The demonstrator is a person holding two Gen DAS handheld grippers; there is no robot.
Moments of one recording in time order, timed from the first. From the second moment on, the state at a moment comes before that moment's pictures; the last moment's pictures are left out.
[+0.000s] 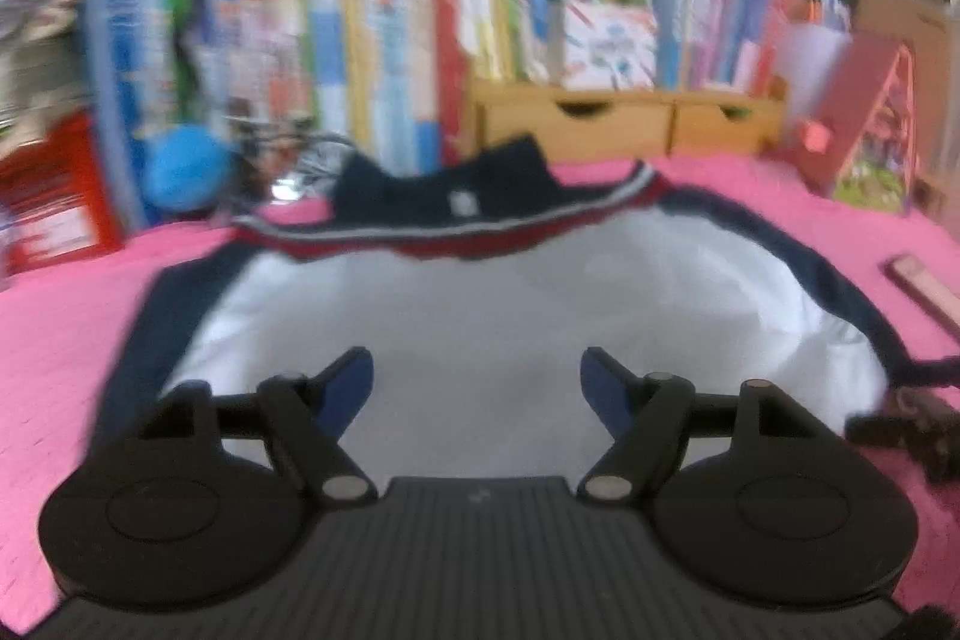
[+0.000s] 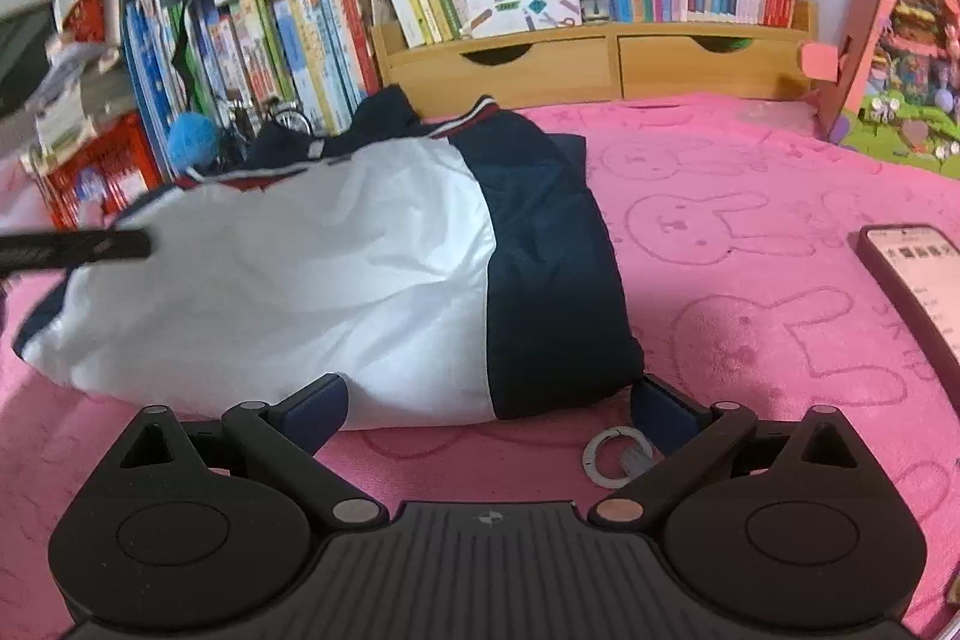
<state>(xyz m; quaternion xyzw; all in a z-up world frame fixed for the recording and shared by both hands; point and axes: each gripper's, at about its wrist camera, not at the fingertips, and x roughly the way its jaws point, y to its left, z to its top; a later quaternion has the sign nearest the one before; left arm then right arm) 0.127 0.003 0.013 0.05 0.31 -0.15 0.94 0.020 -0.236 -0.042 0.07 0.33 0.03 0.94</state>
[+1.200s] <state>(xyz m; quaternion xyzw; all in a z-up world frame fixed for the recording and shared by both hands) 0.069 -0.024 -0.004 0.01 0.34 -0.07 0.94 0.025 -0.217 -0.048 0.01 0.35 0.01 0.94</state>
